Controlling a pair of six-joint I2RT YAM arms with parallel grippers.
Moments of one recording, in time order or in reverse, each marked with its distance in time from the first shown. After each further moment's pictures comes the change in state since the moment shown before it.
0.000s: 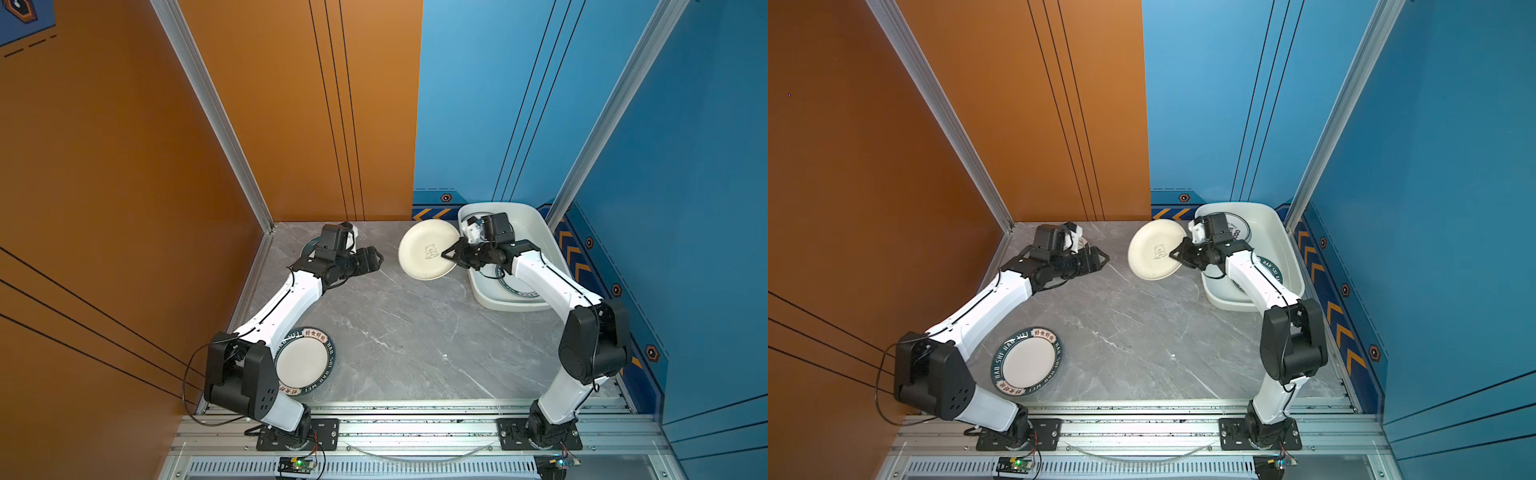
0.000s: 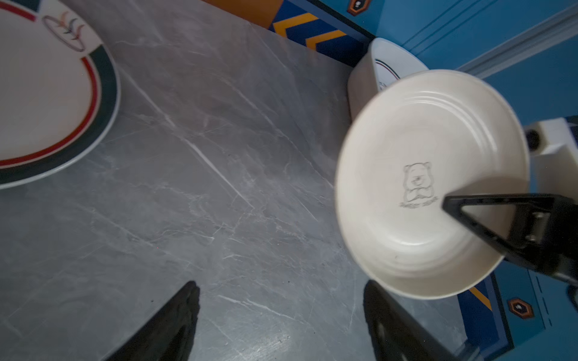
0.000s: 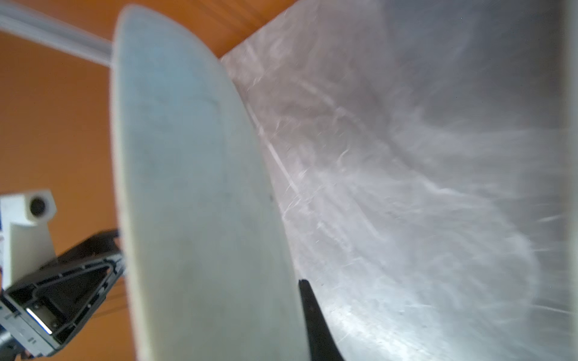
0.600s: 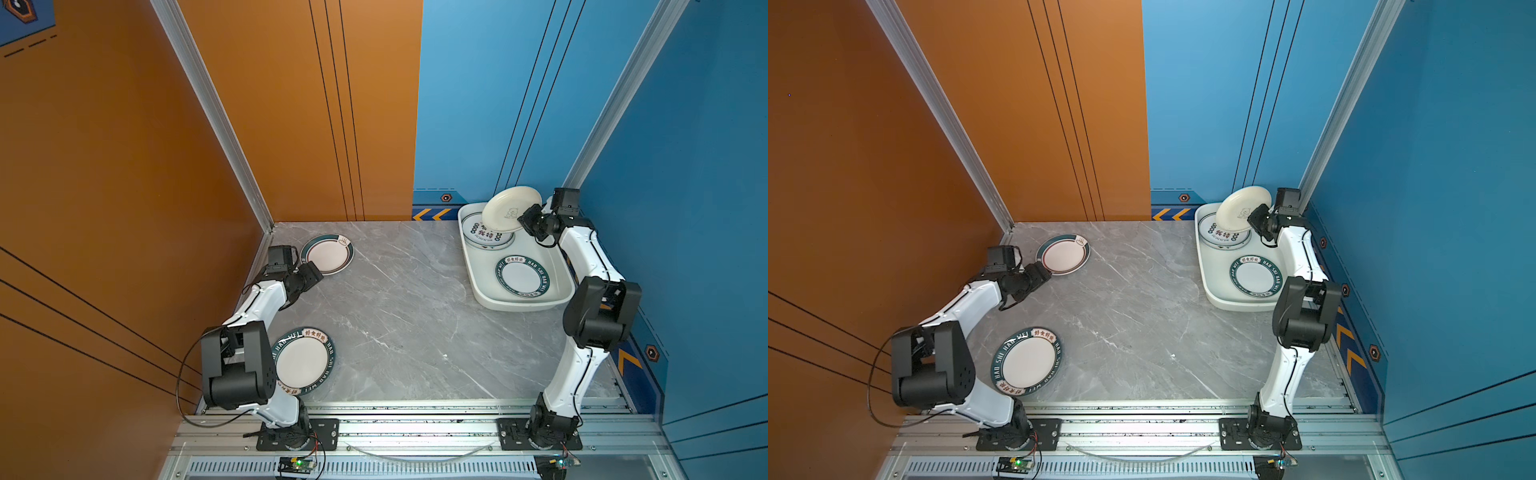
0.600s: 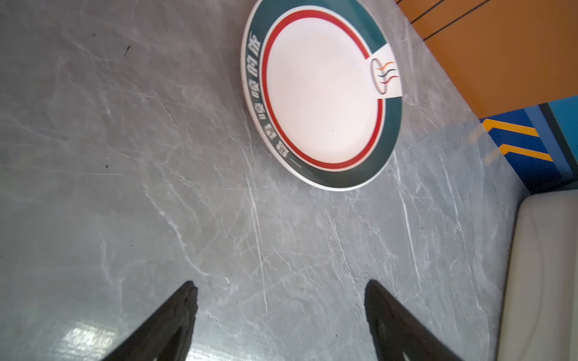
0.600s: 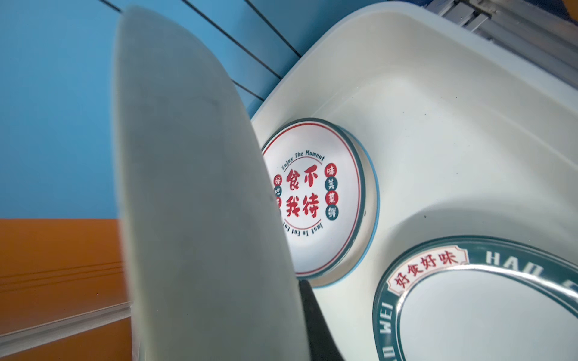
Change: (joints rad) left arm 0.398 0.101 -0.186 0.096 -0.063 -0.041; right arm -0.376 0.331 0.413 -0.022 0.200 0.112
